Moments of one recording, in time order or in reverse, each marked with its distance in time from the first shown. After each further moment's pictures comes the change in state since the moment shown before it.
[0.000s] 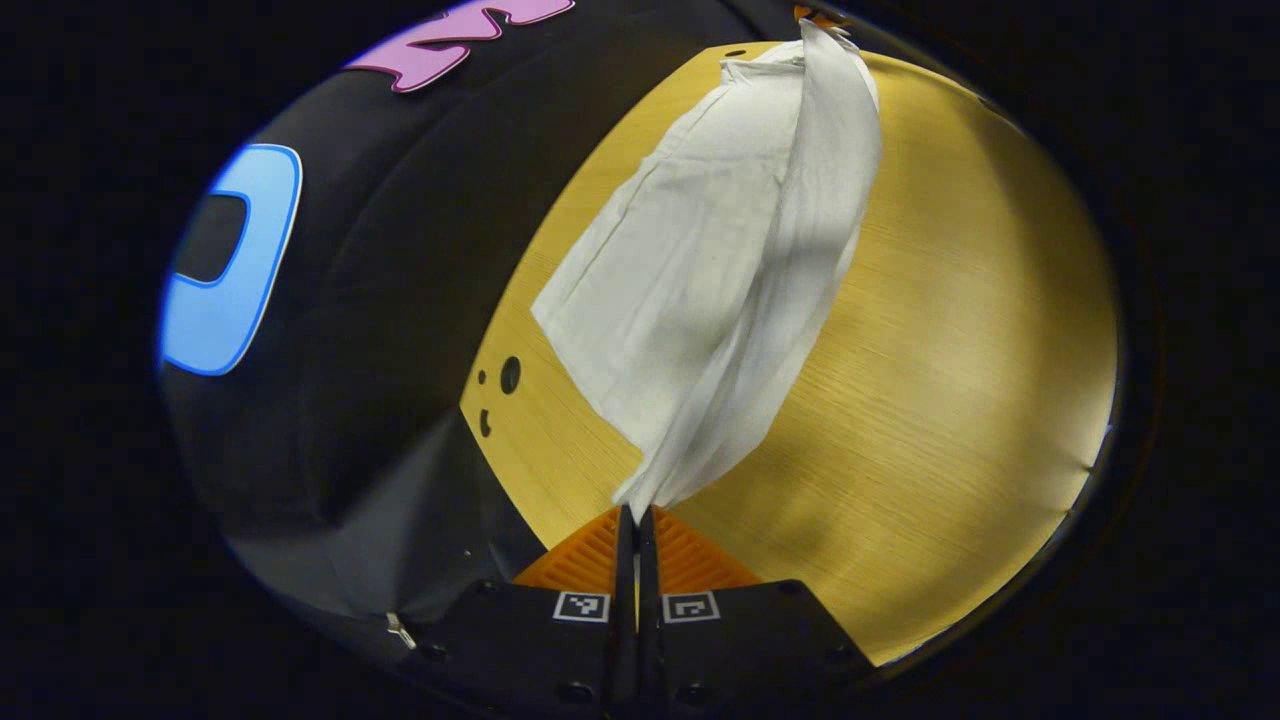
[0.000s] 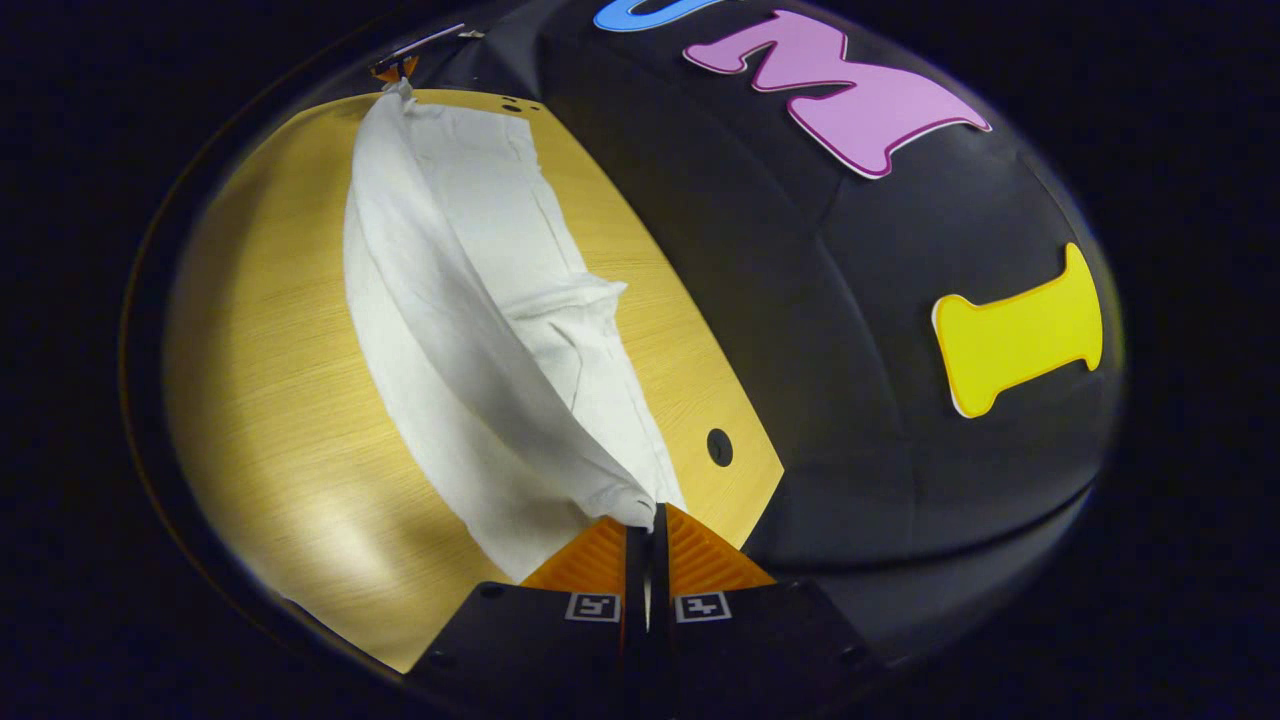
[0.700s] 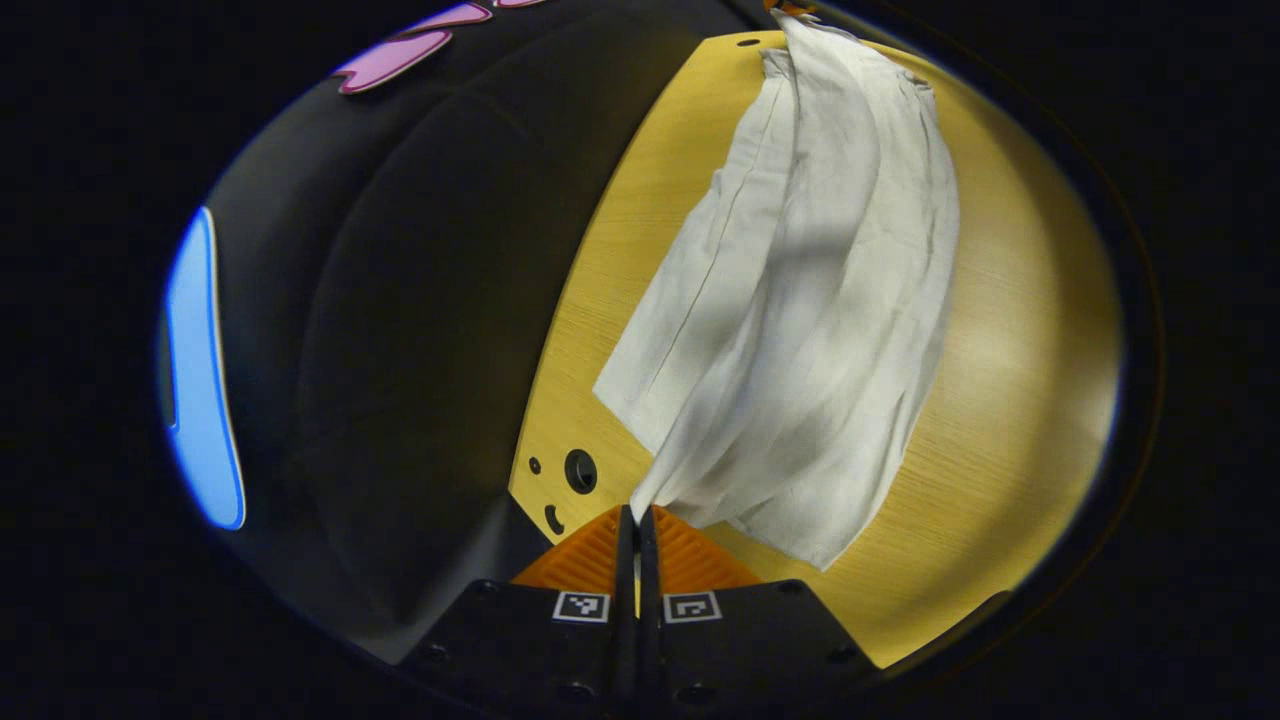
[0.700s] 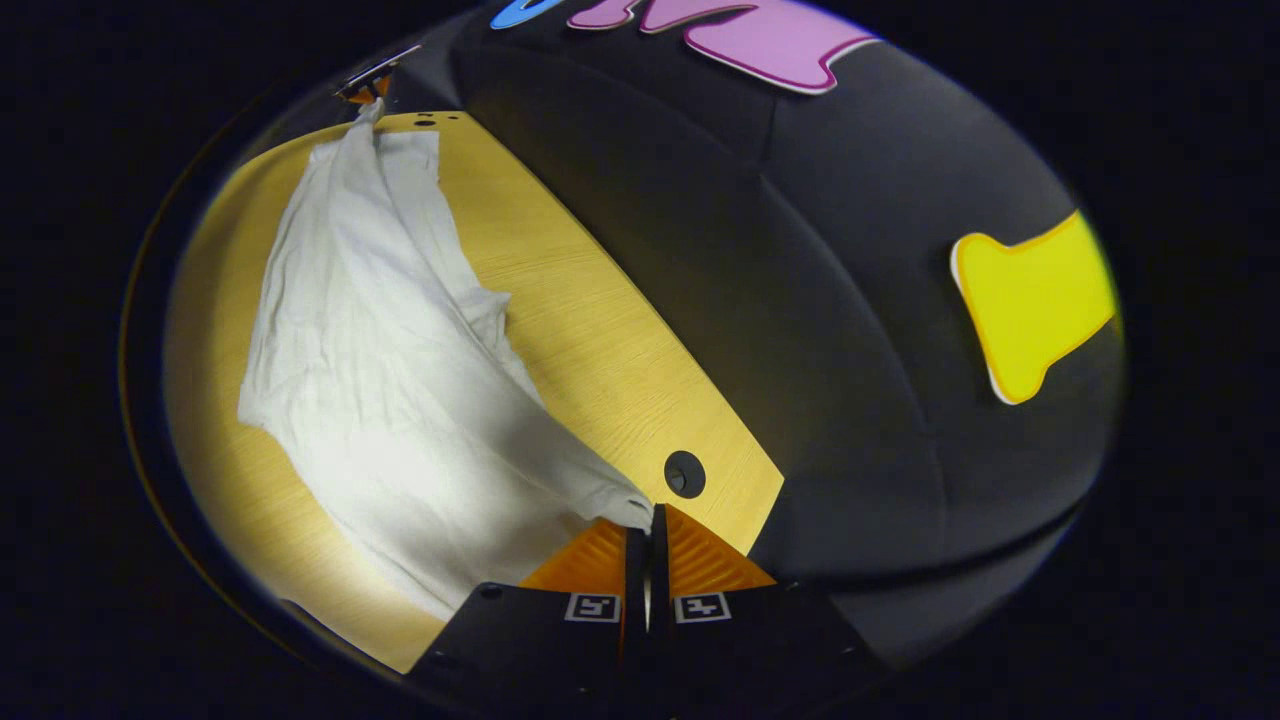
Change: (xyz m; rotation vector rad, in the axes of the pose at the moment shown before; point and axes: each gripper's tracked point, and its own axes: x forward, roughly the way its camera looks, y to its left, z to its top) left arm 0.098 0.090 0.095 0.143 -0.021 -0.005; right arm 0.101 -0.054 0.003 0.176 0.056 0.052
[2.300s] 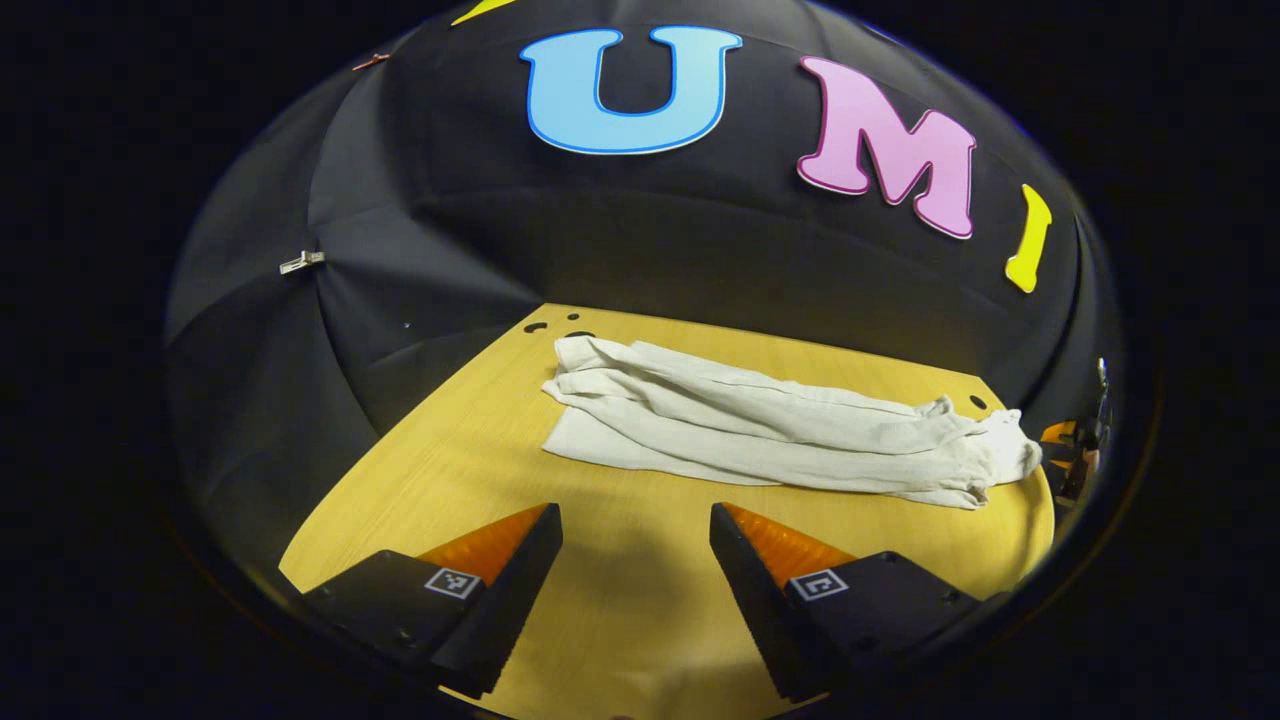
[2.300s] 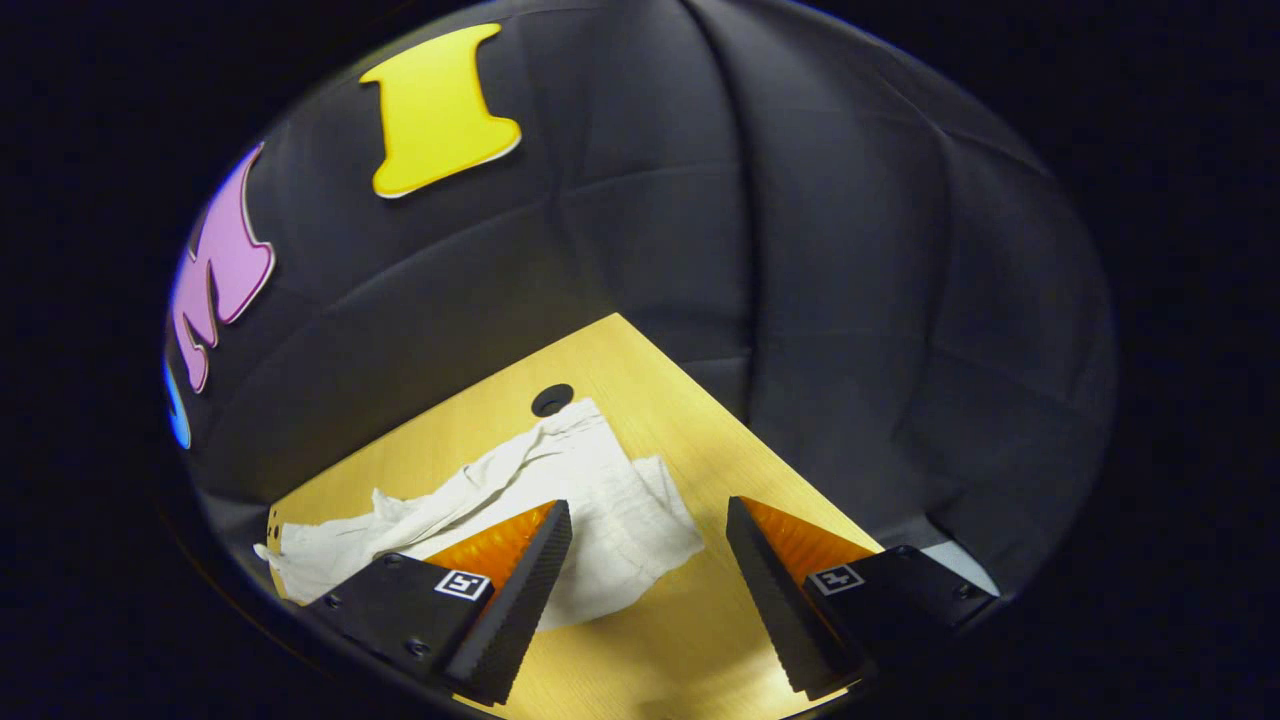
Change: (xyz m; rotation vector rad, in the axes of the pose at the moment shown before) left arm -0.193 -0.181 0.029 -1.469 -0.274 0.153; right arm -0.057 0.016 -0.137 1.402 -0.074 -0.342
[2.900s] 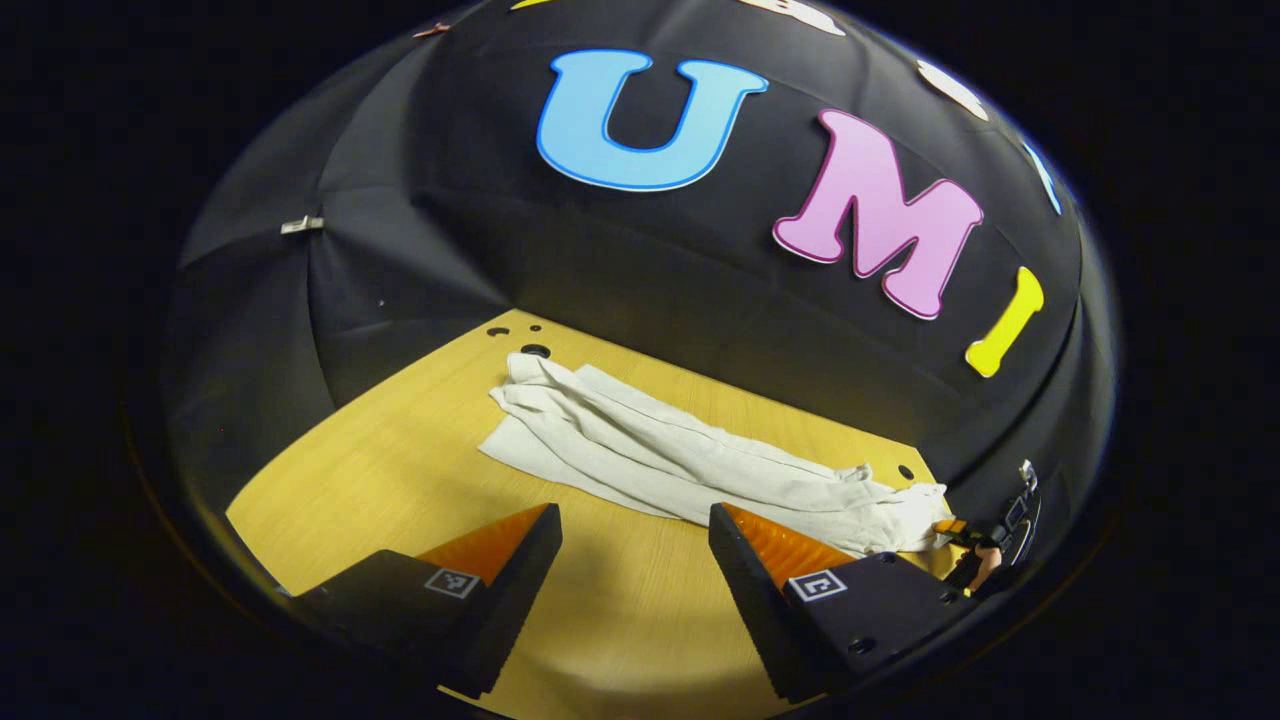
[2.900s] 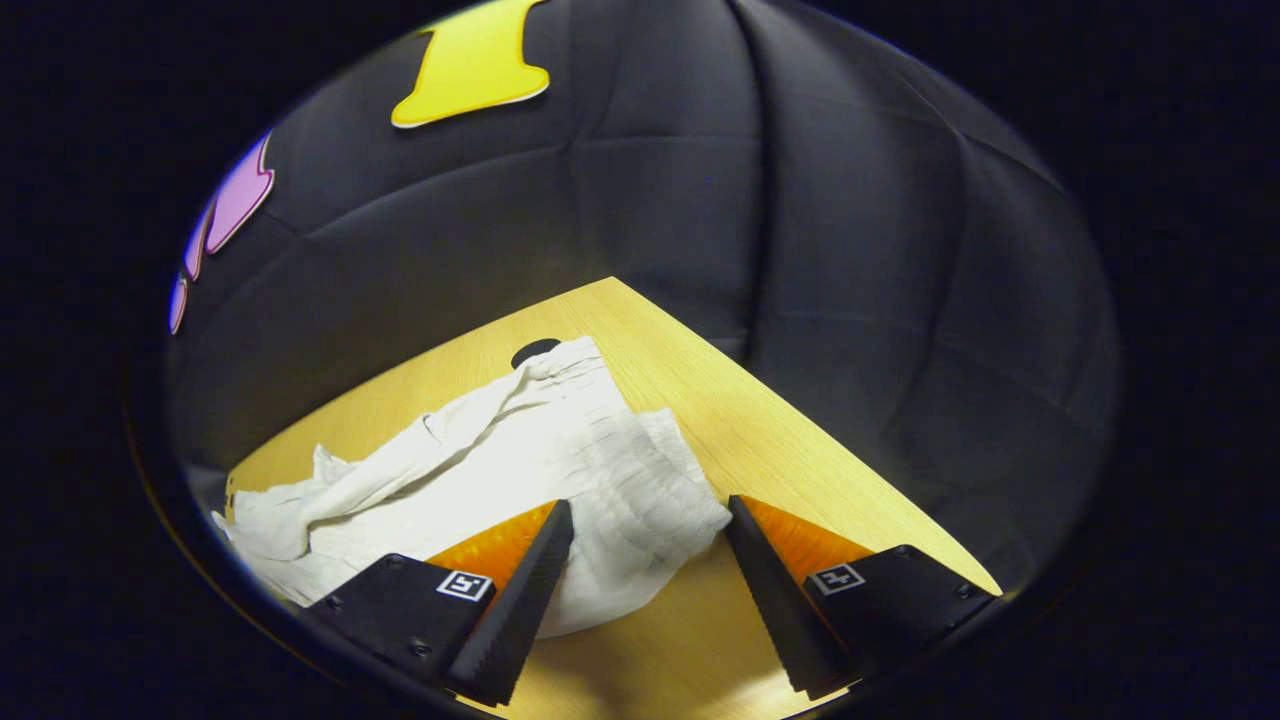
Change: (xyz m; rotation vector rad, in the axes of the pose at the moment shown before) left arm -0.038 -0.050 0.041 -0.154 -0.052 -0.106; right arm 0.034 0.012 -0.046 -0.186 -0.011 -0.089
